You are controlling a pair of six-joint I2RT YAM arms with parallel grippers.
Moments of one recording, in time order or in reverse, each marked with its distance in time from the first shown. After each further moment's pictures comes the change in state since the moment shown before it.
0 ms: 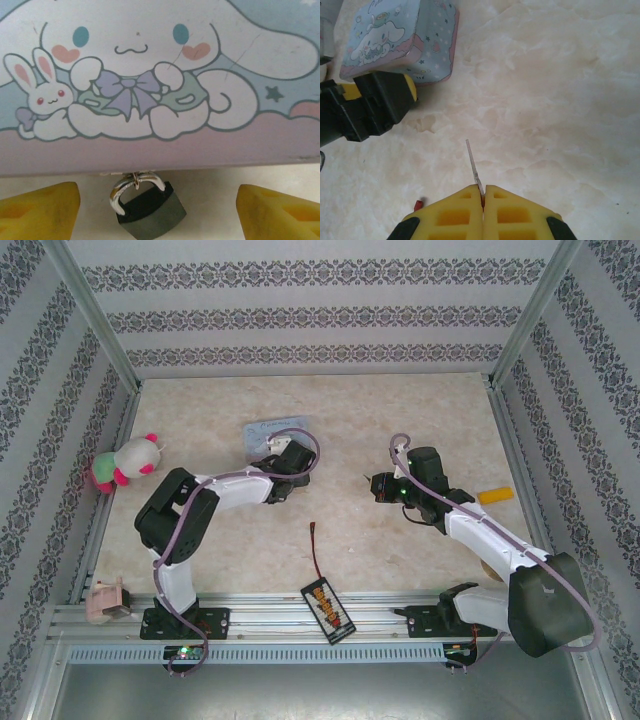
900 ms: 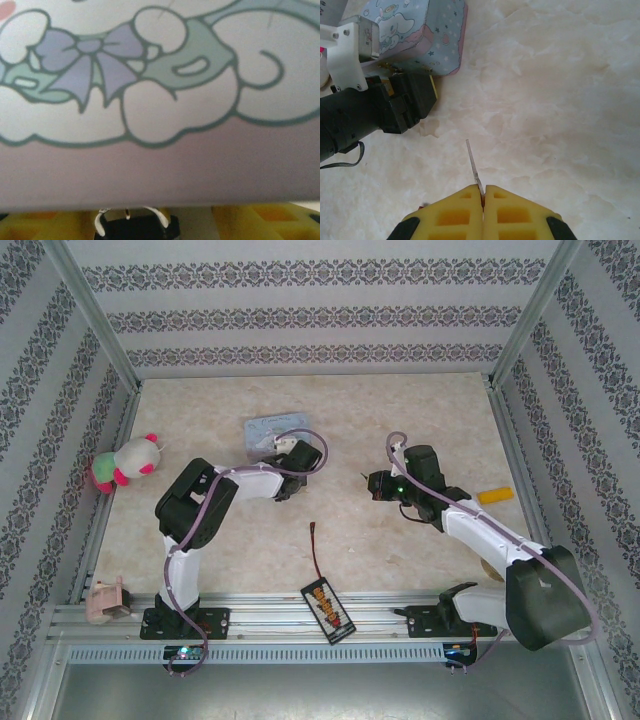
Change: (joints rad) left arm 0.014 0.143 0.087 0.016 -0.061 0.059; right arm 0.014 0.040 0.014 0.036 0.000 0.003
